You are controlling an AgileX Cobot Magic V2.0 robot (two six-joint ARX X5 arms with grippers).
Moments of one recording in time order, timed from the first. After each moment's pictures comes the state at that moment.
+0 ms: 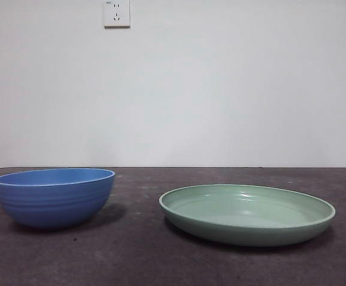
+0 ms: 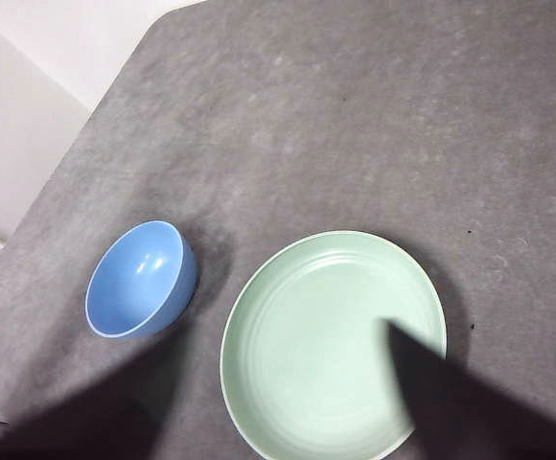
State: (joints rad) left arm -0.04 0.88 0.98 -0.65 0.57 -0.14; right arm -0.01 0.79 0.91 -0.72 -0.65 0.21
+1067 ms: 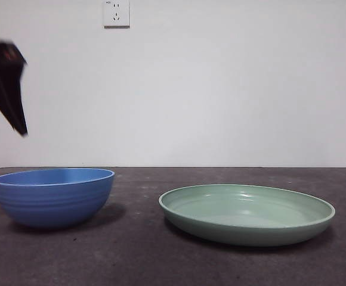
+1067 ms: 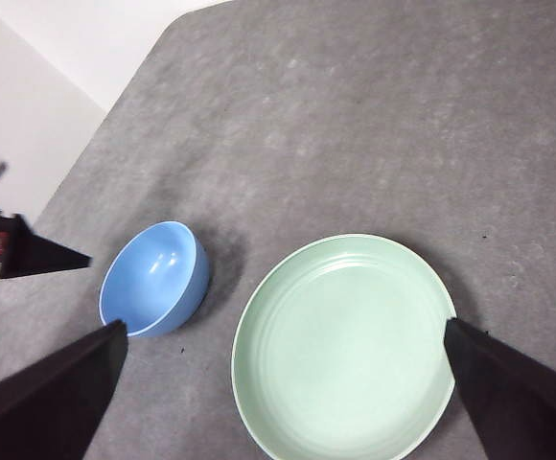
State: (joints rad) left arm -0.06 1.39 0.98 -0.79 0.38 -0.07; right arm -0.01 0.79 0.91 -0.71 -0.68 0.21
